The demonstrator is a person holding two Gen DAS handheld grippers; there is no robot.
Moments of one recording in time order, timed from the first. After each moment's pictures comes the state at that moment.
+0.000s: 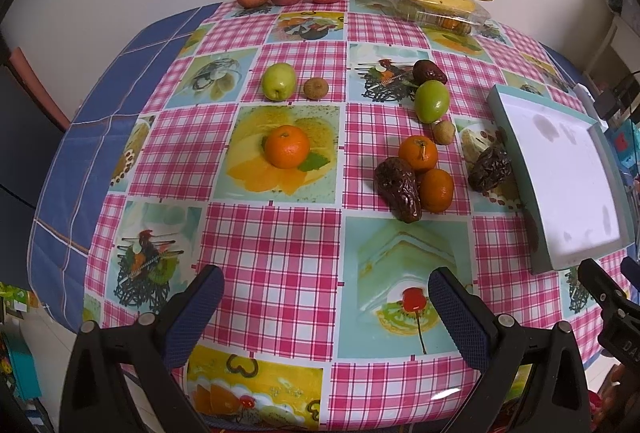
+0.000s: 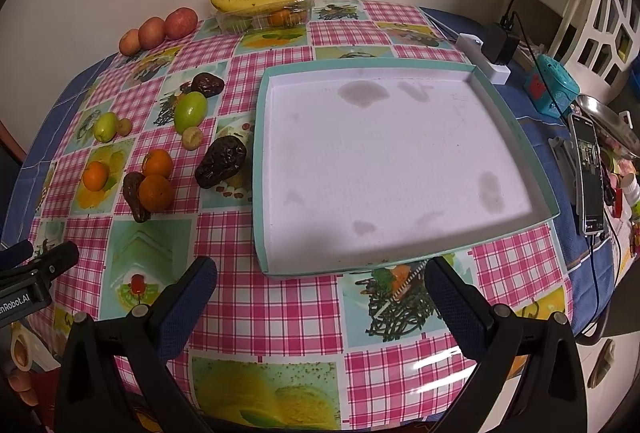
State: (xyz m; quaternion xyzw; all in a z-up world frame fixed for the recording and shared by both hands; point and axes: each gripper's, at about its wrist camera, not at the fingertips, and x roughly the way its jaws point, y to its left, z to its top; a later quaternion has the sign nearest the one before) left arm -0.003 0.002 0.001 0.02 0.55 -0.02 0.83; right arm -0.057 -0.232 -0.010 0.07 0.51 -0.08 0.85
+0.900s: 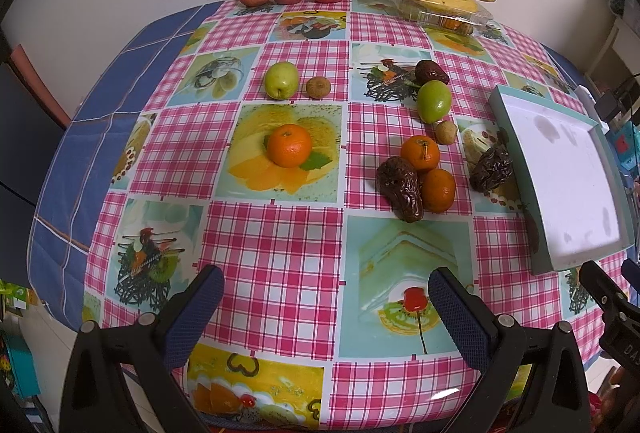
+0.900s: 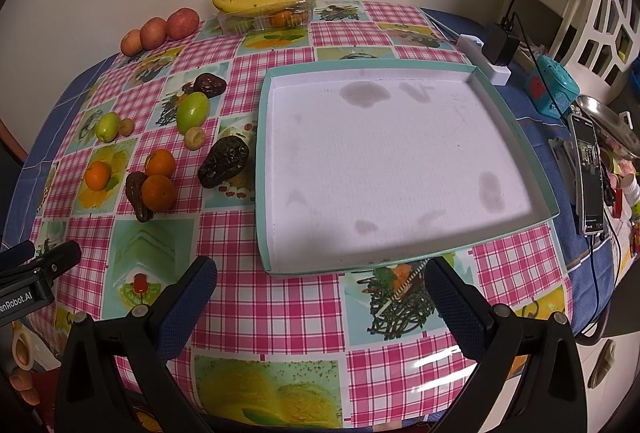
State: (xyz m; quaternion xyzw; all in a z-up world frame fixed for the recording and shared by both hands) left arm -0.003 0.004 0.001 0.02 0.55 -0.02 0.83; right arm -0.058 -0.231 -0.007 0.07 0.51 -0.08 0.85
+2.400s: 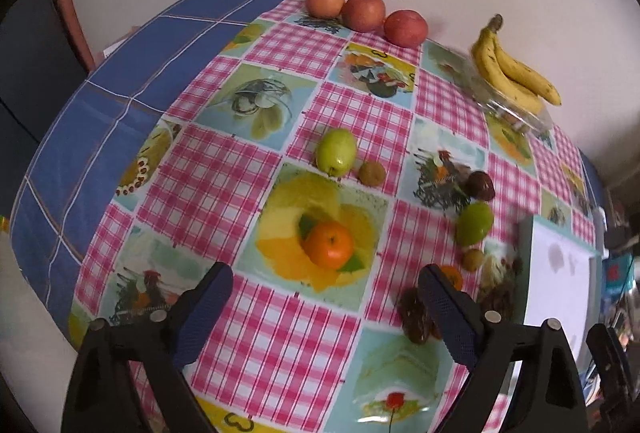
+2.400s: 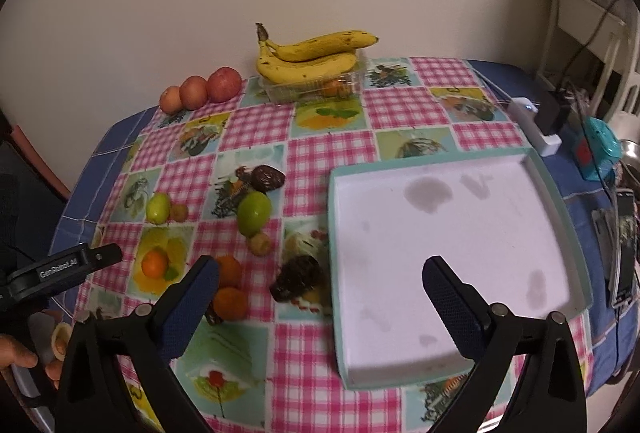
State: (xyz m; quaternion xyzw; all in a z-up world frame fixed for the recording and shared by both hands) left arm 0.085 0.059 0.023 -0.12 0.55 0.05 0.83; right arm 0.024 -0.216 0.046 0.11 0.45 -0.01 0.89
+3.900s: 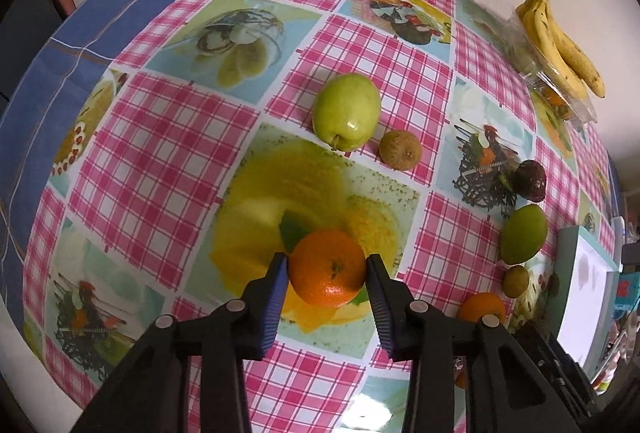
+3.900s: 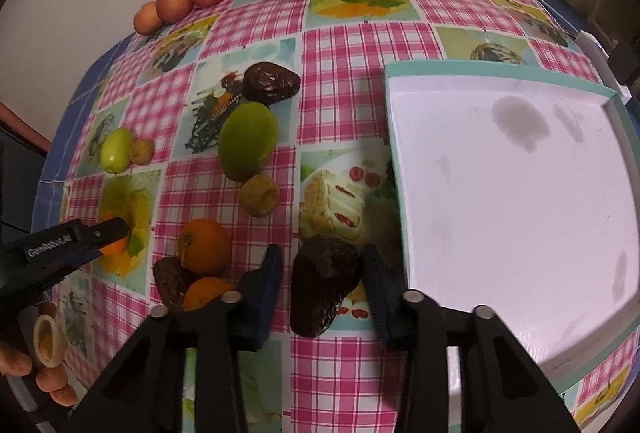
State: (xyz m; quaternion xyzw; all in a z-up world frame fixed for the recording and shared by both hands) left arm 0.132 0.064 -0.053 -0.15 0.61 0.05 0.78; right arm 0.081 -0.184 -0.058 0.11 0.57 0.01 0.81
